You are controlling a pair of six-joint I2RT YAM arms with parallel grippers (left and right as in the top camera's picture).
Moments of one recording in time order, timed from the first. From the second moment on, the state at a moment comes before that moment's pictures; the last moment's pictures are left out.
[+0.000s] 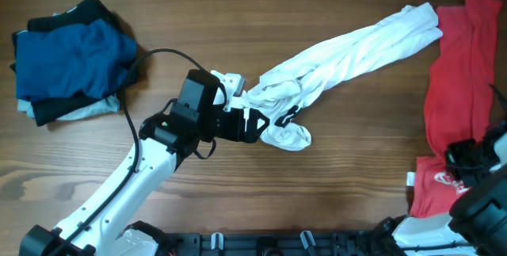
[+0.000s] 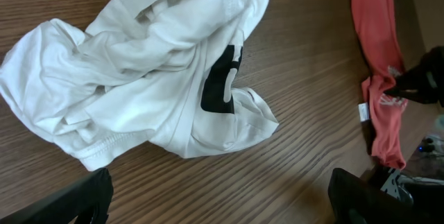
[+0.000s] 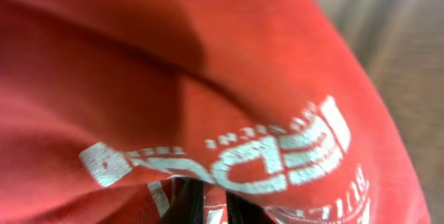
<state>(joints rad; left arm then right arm) -0.47 1.32 0.83 -0.42 0.44 -0.36 -0.84 1.69 0.90 -0.79 0.11 0.54</state>
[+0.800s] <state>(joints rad) -0.48 1.65 0.99 -0.29 0.40 -0.34 -0.70 1.14 0.99 -0.89 -0.28 0.27</state>
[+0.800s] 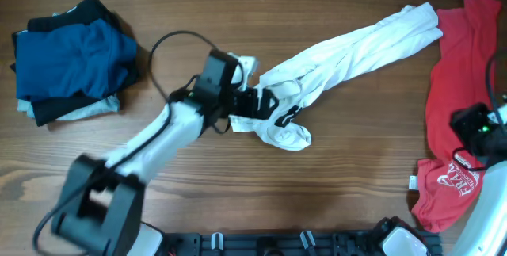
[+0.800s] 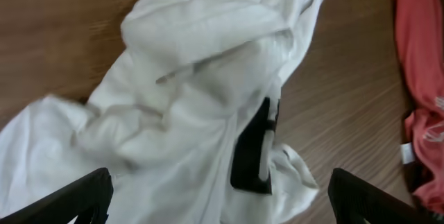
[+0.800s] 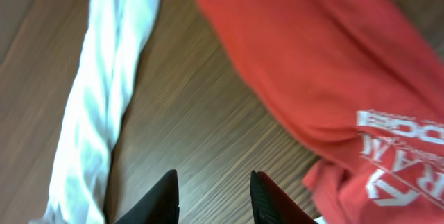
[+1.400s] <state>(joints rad) -0.52 1.89 1.16 -0.28 0.30 -0.29 -0.67 1.14 0.99 -0.90 -0.29 0.23</state>
